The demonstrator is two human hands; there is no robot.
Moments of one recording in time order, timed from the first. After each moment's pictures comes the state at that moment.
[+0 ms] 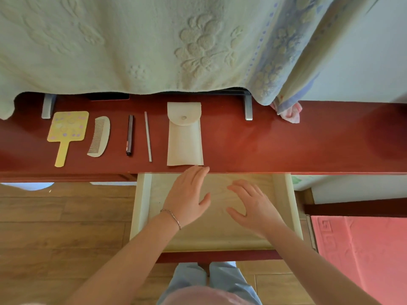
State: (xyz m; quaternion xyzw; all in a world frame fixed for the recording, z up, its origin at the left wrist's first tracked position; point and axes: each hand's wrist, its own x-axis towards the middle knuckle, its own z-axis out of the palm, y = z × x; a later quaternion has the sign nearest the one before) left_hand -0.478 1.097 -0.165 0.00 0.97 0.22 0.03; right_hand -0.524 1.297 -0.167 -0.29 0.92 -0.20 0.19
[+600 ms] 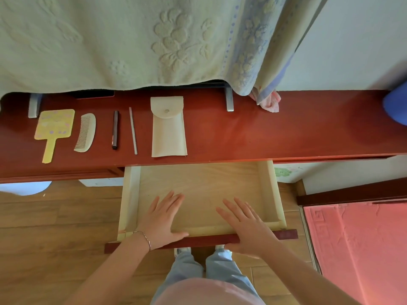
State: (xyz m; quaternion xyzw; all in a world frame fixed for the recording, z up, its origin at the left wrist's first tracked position) left_hand -0.403 1.094 -0.195 0.02 0.95 0.16 0.26; right_hand -0.466 1.352 -0.195 -0.38 0.88 -0.06 0.29
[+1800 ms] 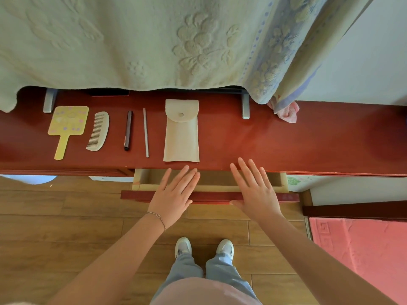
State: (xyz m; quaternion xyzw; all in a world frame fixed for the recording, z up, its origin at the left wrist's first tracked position) left_hand -0.455 1.078 -0.194 0.08 1.00 -0.05 0.02; right_hand -0.545 1.306 -0.183 -0.33 0.94 0.03 0.07
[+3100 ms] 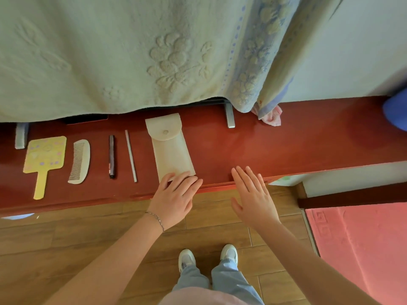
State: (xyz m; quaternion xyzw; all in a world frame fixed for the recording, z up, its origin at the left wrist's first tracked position) left_hand -0.509 1.068 -0.190 0.18 0.98 0.01 -0.09; right_hand -0.552 1.301 -0.180 -0.24 0.97 -0.06 0.07
